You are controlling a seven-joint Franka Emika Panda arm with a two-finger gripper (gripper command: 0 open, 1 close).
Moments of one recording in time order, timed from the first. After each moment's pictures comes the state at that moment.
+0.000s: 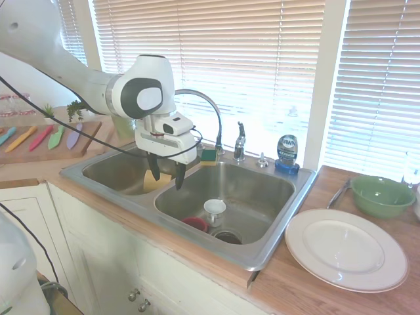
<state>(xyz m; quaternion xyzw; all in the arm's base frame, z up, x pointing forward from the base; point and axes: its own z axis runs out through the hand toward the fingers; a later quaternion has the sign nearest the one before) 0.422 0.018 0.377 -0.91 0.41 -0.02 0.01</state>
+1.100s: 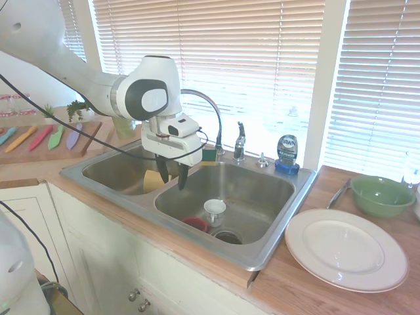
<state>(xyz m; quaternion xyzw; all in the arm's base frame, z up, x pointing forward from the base) 0.424 0.000 0.378 -0.90 0.43 -0.03 0.01</state>
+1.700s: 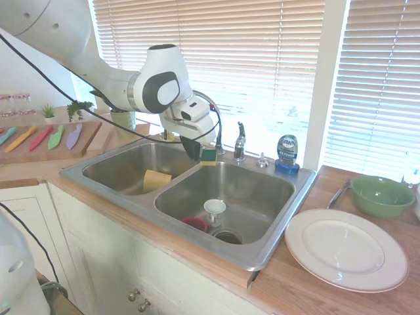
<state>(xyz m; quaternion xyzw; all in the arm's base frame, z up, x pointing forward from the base) 0.511 0.013 0.415 -0.87 0.46 -0.16 0.07</state>
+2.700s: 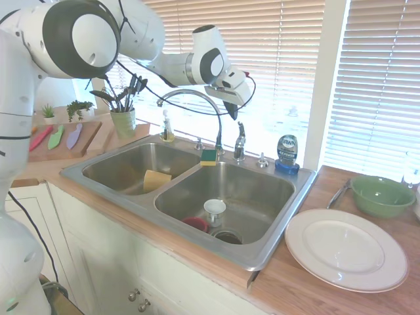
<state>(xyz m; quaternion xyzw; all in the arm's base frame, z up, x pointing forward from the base) 0.725 0.002 0.478 -0.83 0.50 -0.24 0.09</state>
